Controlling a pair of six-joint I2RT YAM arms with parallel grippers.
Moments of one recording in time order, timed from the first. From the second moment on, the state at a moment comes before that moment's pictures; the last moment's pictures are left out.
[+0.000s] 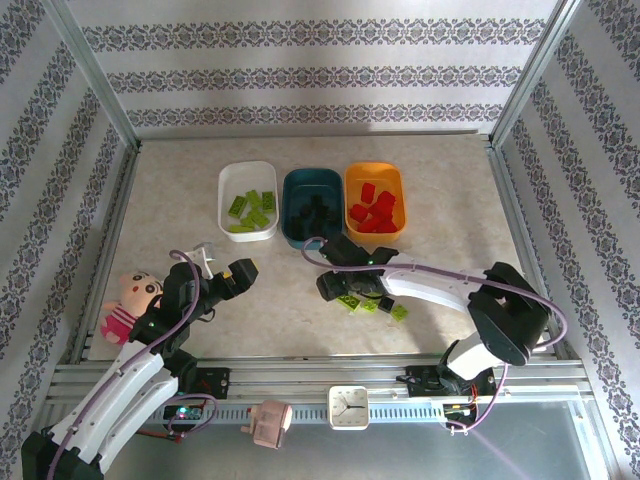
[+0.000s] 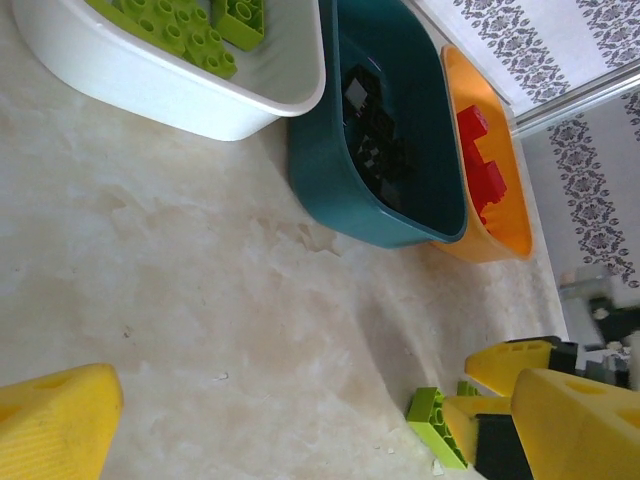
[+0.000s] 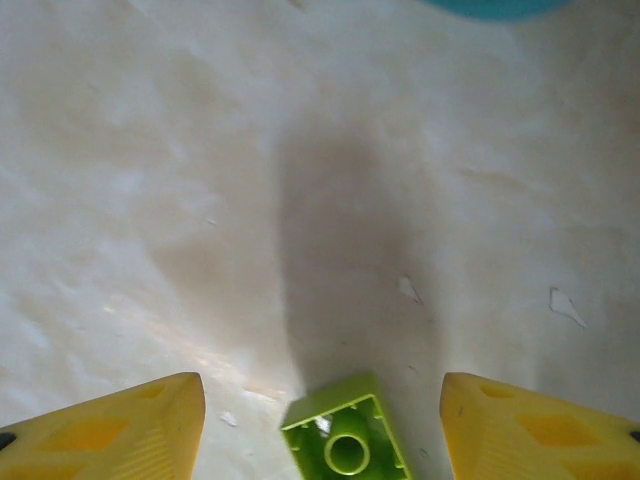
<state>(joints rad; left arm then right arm) -0.37 0.53 0.32 -0.27 0.14 -0.82 0.87 1.54 0.90 -0.50 0.07 0.40</state>
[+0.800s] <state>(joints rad) -0.37 0.53 0.34 -0.28 0.14 -0.82 0.92 1.66 1.16 -0.46 -0.01 0.39</state>
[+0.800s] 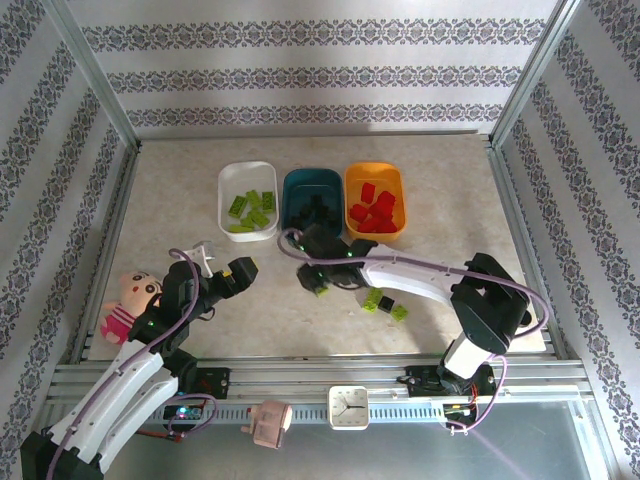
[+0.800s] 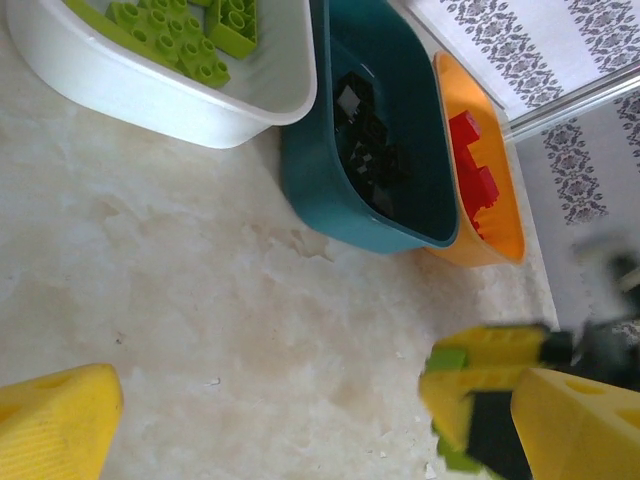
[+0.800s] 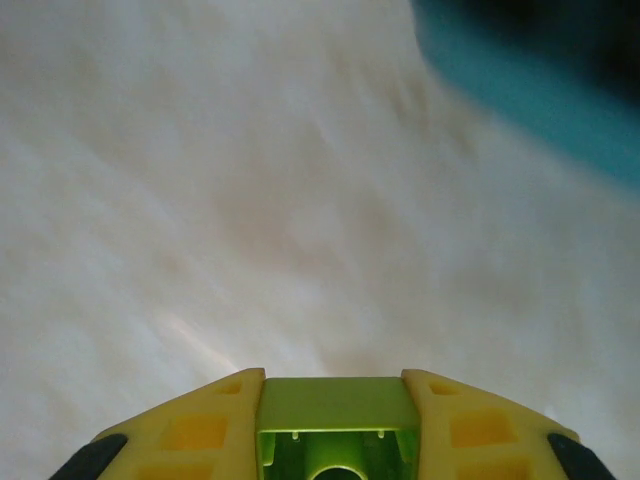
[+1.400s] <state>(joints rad) -0.37 0.47 0.39 -0.39 0.14 -0.79 0.79 2.35 2.02 -0.31 -0.11 0.43</state>
